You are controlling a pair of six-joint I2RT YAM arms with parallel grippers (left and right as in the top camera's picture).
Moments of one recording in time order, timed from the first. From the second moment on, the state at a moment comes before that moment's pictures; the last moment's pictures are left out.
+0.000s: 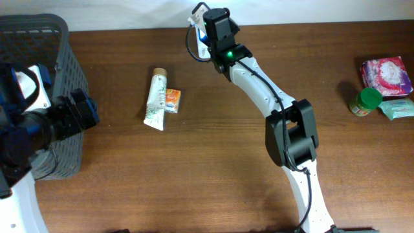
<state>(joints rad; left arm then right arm) 0.21 1.35 2.01 -1.62 0.12 -0.21 0.43 2.44 2.15 -0.15 0.41 -0.65</state>
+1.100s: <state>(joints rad) 0.21 1.35 2.01 -1.62 0.12 -0.21 -0.21 2.52 2.67 -1.46 0.33 0.14</state>
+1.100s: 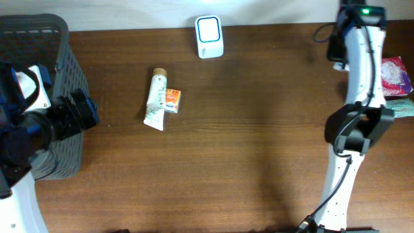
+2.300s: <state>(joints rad) 0.21 1.35 2.01 -1.62 0.12 -0.21 0.40 2.40 2.36 -1.31 -0.39 0.15</state>
